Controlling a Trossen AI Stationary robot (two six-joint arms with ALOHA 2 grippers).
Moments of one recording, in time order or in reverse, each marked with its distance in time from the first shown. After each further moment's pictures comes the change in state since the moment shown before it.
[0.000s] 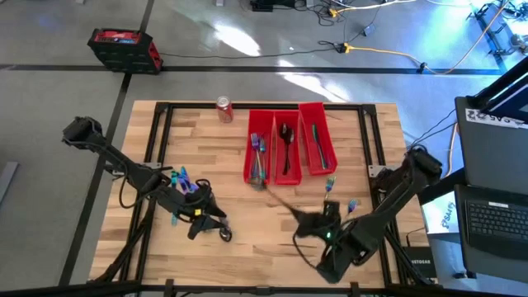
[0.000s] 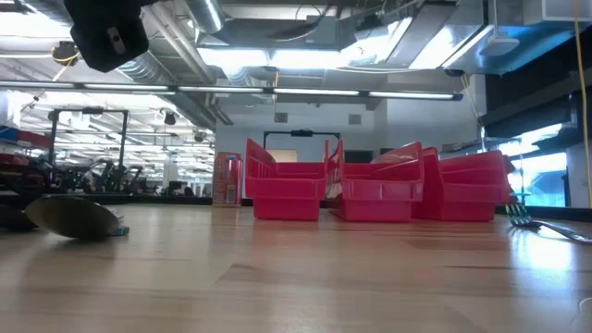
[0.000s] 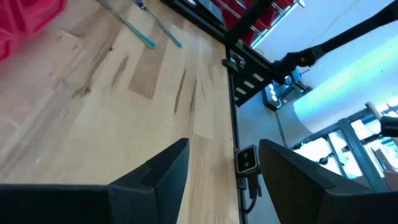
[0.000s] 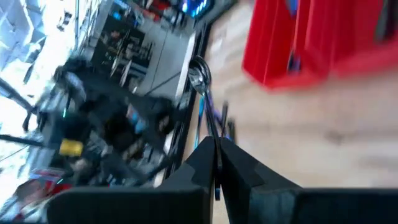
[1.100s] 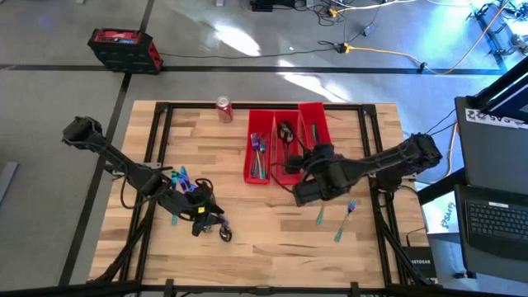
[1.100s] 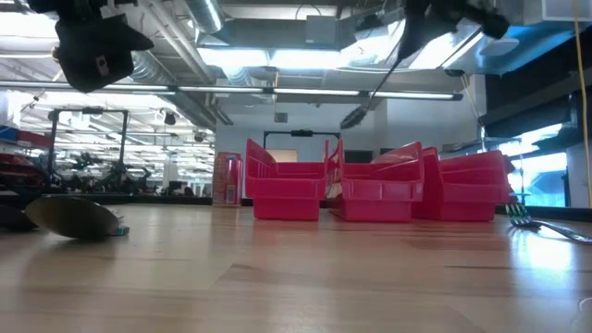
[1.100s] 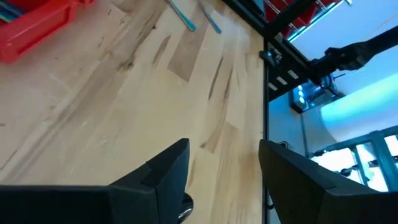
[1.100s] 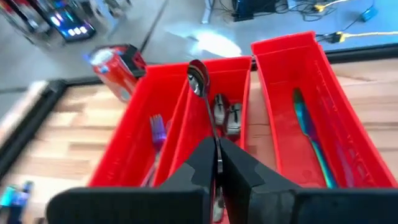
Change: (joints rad) left arm -0.002 0.000 0.000 -0.143 -0.050 -0.118; right arm -0.478 -0.086 0.000 -0.393 -0.196 -0.448
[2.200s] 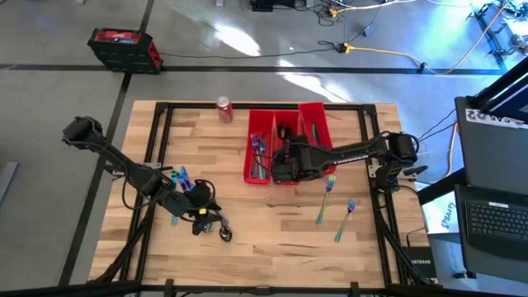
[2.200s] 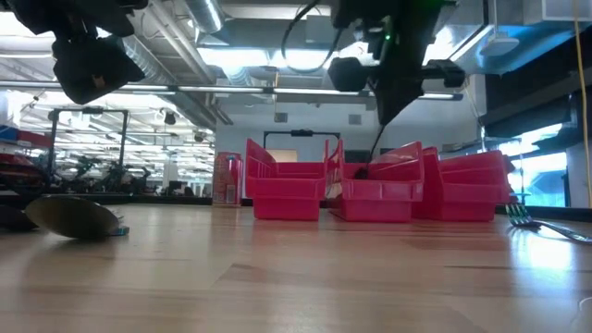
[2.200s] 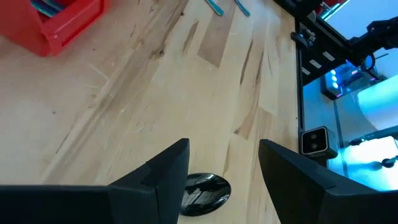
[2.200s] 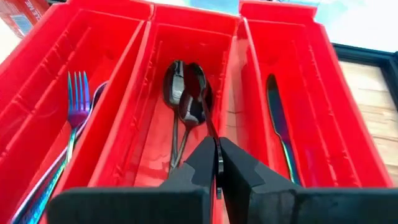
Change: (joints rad) left arm 0.001 0.001 0.000 -0.105 -0.030 0.034; right arm -0.215 0.191 0.000 0.131 -0.161 -0.334
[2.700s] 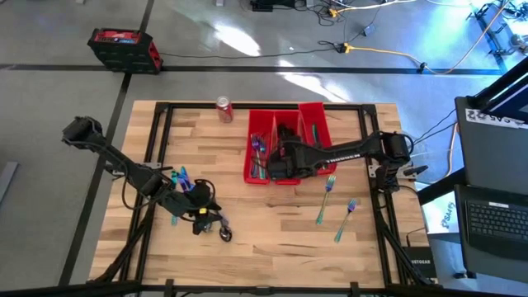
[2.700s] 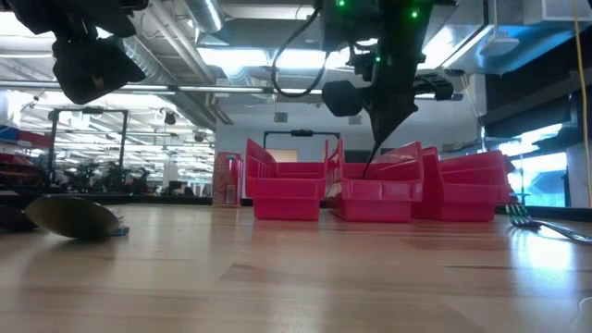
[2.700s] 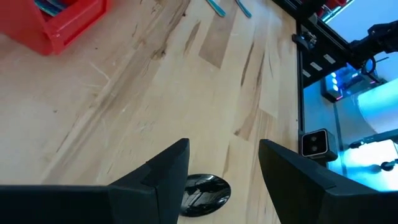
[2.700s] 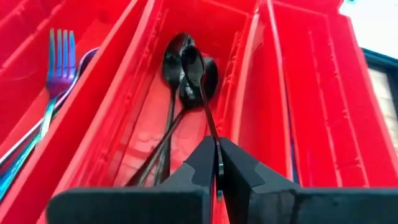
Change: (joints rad) left arm 0.000 0.000 0.000 0.000 -0.006 -0.013; right arm -0.039 0.058 0.000 0.039 -0.065 -0.139
